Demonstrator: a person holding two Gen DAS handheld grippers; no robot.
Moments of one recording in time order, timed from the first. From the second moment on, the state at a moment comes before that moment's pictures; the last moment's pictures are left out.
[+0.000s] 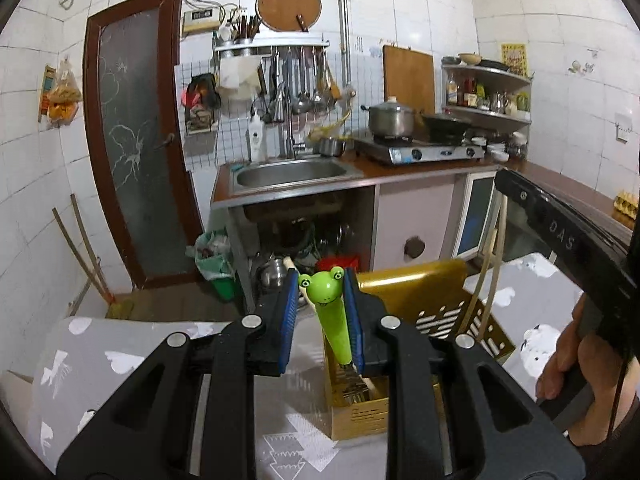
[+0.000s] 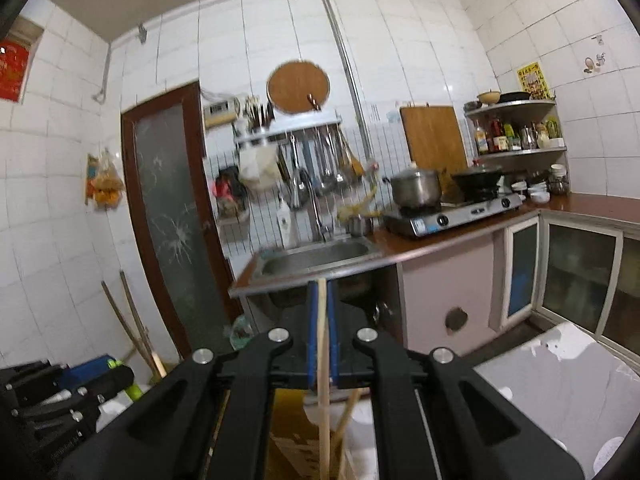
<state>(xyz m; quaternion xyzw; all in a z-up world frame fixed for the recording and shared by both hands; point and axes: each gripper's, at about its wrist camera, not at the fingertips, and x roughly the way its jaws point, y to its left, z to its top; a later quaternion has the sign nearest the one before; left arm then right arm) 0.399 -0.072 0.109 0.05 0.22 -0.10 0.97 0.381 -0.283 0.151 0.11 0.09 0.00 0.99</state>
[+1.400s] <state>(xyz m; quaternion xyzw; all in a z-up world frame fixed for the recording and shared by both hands) 0.254 0.011 0.146 0.00 0.24 -0.04 0.97 0.239 -0.285 0.087 0.10 0.19 0.05 0.98</state>
